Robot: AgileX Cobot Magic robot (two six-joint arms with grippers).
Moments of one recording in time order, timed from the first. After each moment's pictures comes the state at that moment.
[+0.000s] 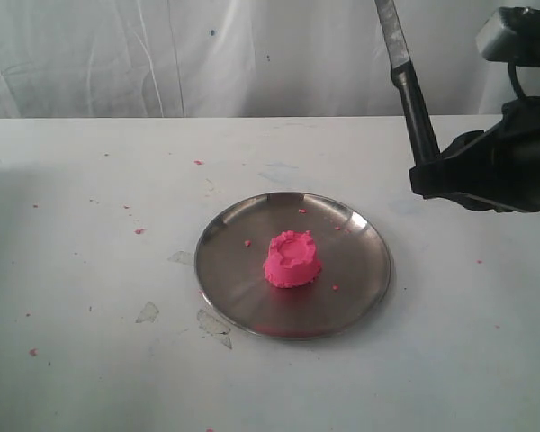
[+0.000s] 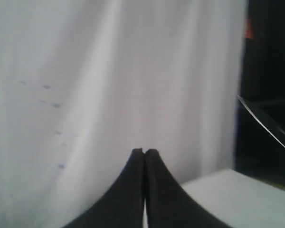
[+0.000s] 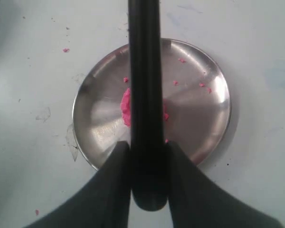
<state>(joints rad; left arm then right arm) 0.06 0.88 -0.46 0.79 -0.82 -0.74 0.21 1.10 -0.84 0.62 0.64 -0.54</state>
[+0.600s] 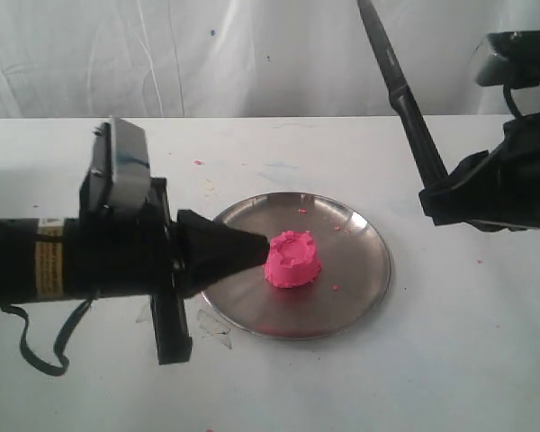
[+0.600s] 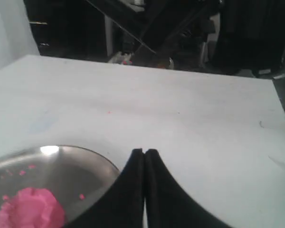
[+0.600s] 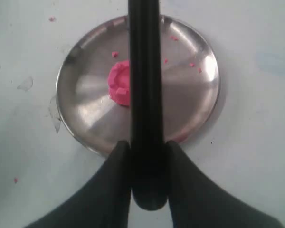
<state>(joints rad) -0.39 1.47 -0.58 1.12 -0.94 -0.66 0.21 1.10 -0.84 0.52 0.70 -0.54</state>
